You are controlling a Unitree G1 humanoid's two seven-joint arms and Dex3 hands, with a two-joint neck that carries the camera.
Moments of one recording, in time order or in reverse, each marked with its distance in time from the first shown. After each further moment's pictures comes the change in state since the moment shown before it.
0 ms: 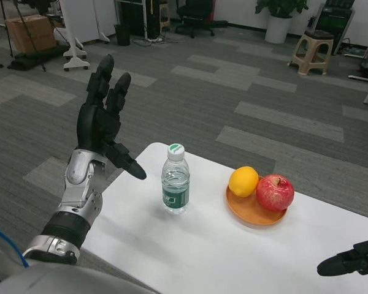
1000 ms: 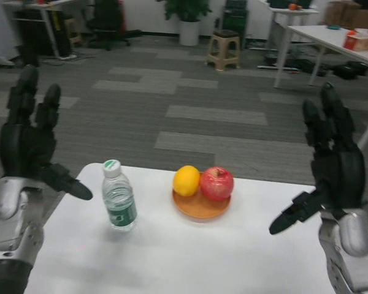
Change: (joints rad) left arm -0.020 0.015 -0.053 -0.106 0.012 0.115 0.002; right arm -0.063 -0.039 -0.018 0.006 0.000 0.000 0.000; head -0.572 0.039
